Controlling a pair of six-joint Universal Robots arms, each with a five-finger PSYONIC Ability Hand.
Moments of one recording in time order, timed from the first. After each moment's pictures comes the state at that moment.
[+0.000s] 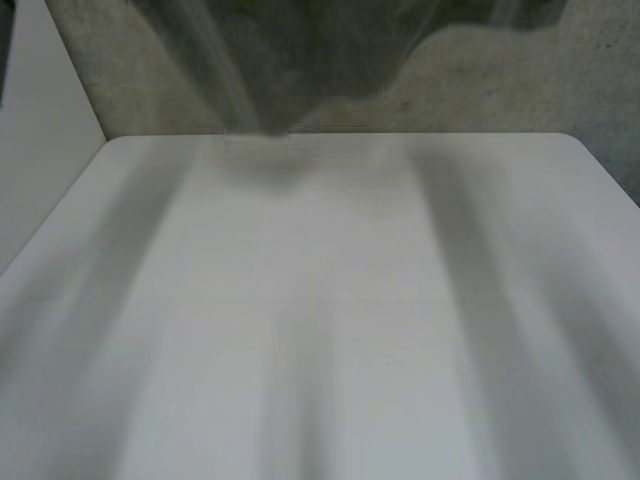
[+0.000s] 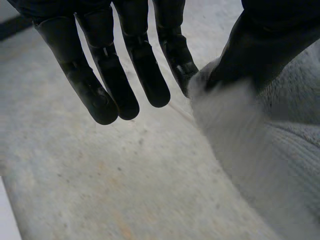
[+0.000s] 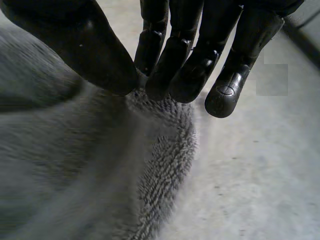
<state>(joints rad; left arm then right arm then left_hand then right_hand) 4.51 -1.99 -0.78 3.55 -1.33 3.32 1.95 -1.09 0.43 -0.05 1.53 2.58 1.36 1.36 1.38 1.35 1.19 1.33 1.34 1.34 1.34 1.17</state>
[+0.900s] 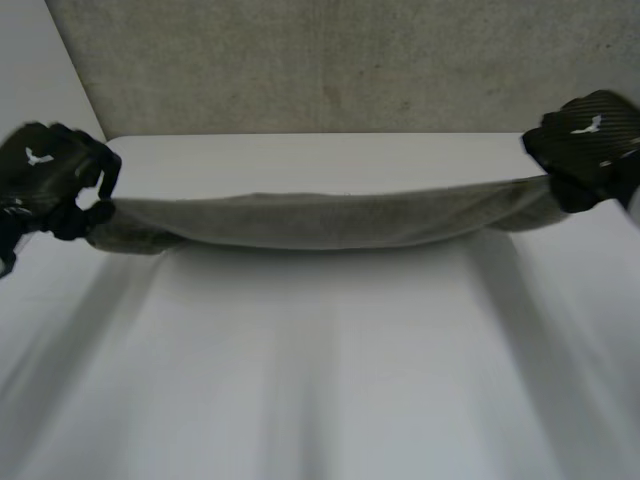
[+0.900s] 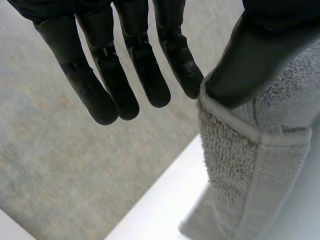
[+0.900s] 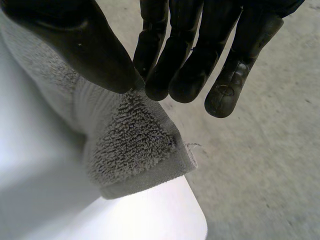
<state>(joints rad) 4.90 -1.46 -1.92 3.47 -0.80 3.48 1.69 -1.52 1.47 0.21 1.24 2.36 1.36 1.36 1.38 1.35 1.20 1.33 1.34 1.35 1.34 1.17</state>
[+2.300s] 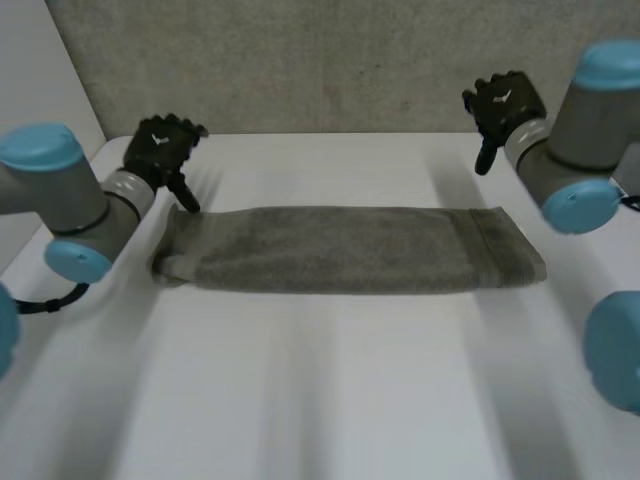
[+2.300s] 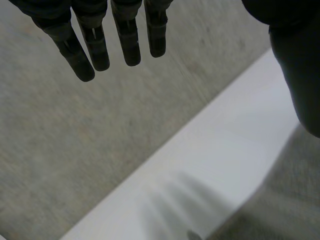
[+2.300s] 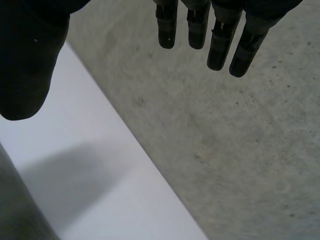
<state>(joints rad) 4.51 -2.43 -0.89 3.33 -1.30 3.50 1.85 -0.50 0.16 0.39 1.48 2.58 0.35 0.35 0.34 0.35 0.15 0.23 0.24 0.24 0.25 0.06</state>
